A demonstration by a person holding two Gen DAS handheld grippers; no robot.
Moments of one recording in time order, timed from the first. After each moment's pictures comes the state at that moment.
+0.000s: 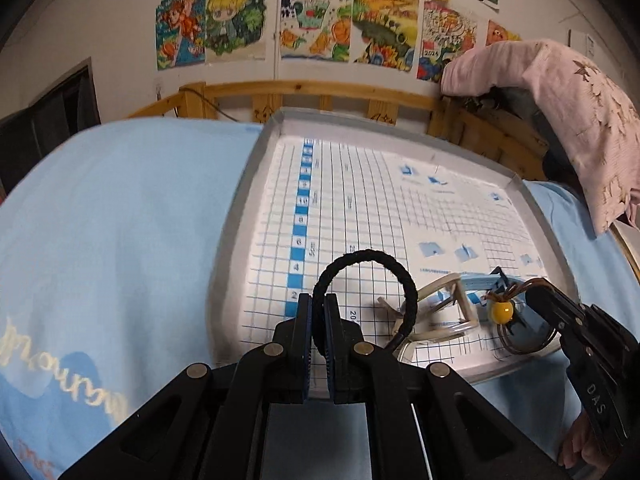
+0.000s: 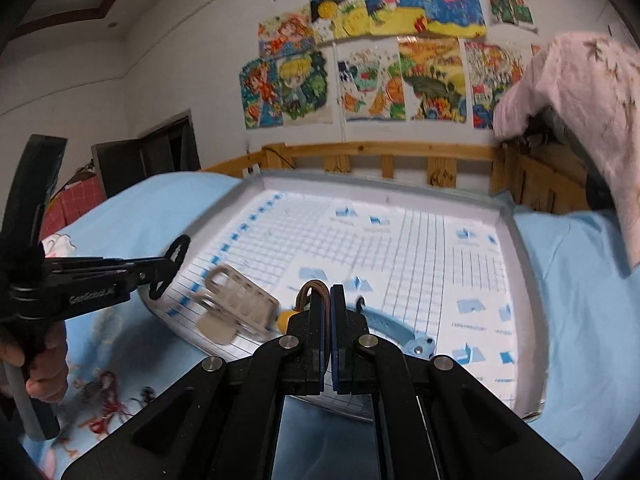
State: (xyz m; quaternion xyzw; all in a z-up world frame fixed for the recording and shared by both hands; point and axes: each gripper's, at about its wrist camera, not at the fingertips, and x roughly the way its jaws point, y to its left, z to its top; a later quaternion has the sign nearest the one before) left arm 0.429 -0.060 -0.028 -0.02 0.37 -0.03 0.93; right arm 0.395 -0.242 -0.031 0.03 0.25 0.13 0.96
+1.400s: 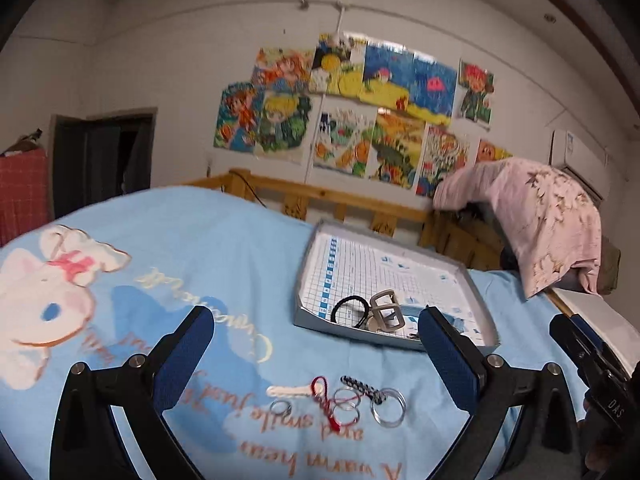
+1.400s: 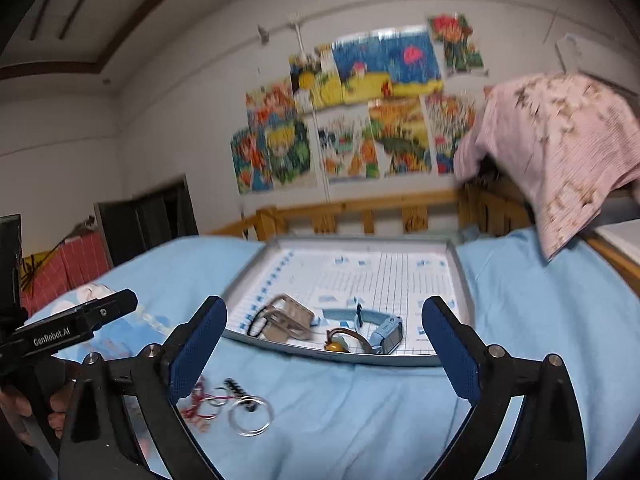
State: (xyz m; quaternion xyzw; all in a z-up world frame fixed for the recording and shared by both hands) left arm 0.204 -0.009 0.042 -0.09 0.17 -0.01 0.98; right arm 0.233 -0.254 0.032 0.08 0.14 0.09 0.98
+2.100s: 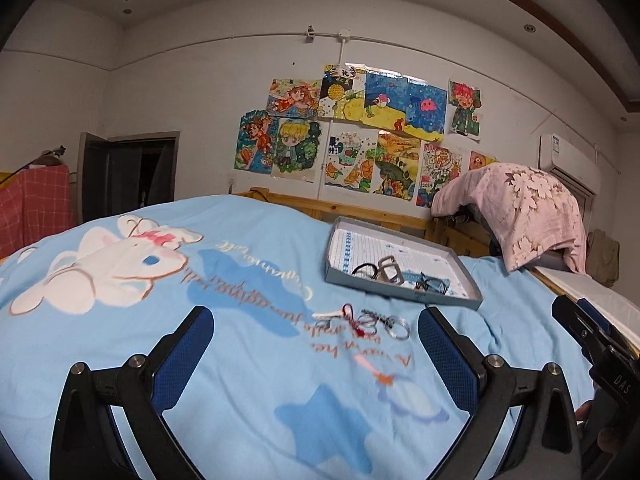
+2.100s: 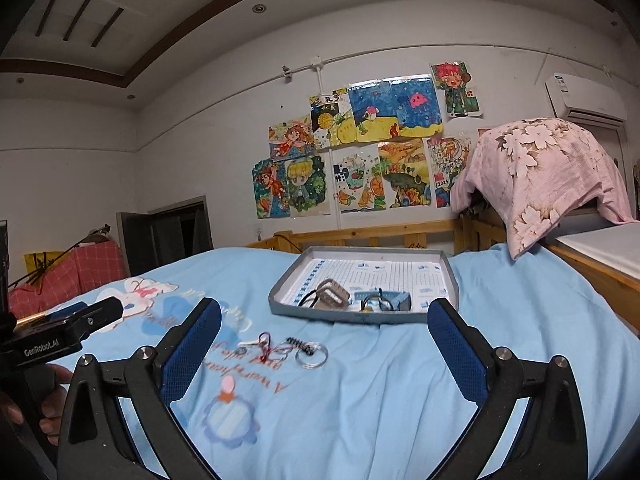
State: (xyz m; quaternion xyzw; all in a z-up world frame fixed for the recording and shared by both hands) left arm 0.043 0.016 0.012 -0.07 0.13 0.01 0.99; right arm 0.067 -0.231 0.028 0.06 0.07 0.08 0.99
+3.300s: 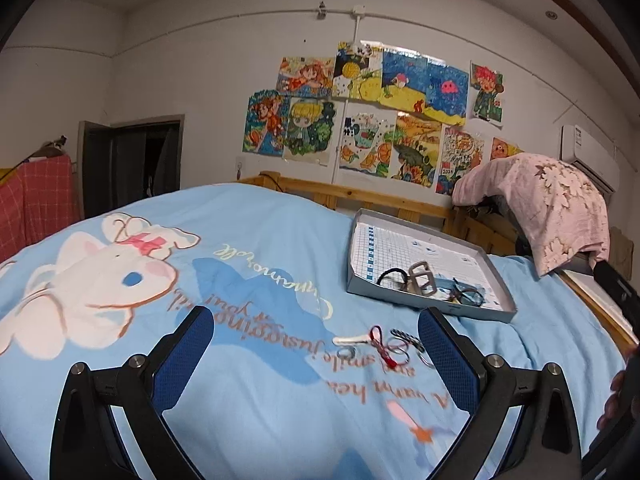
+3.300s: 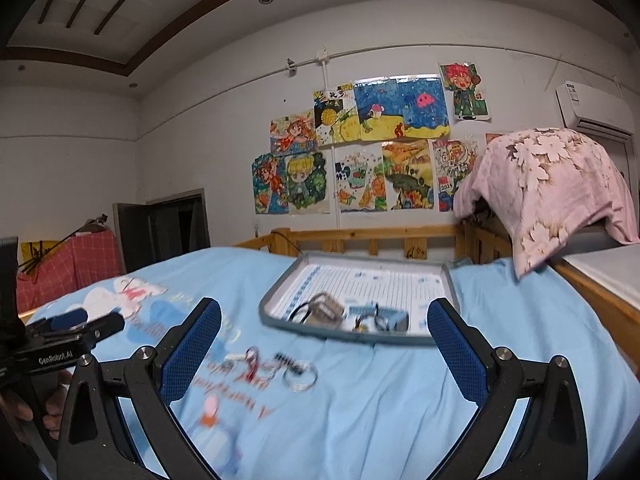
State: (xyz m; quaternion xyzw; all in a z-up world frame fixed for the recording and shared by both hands) left arm 0.144 0.033 0.022 -0.07 0.17 0.03 0.98; right arm 0.114 -0.236 0.055 0.04 0.07 0.09 0.99
